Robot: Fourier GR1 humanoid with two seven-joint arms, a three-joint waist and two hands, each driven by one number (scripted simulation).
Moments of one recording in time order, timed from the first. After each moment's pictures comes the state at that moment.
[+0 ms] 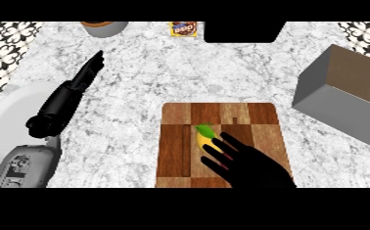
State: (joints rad) left arm -0.23 0.32 -0.05 -1.51 -0.07 -0.16 -0.09; right arm -0.13 -0.42 0.68 -1.90 1.24 0.53 -0.13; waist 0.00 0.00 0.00
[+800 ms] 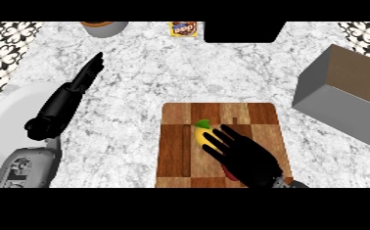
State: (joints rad) left arm -0.21 0.27 0.00 -1.53 -0.11 -0.21 -0.09; right arm -0.13 -0.32 0.62 -1.69 1.38 0.44 -0.20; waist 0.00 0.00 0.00
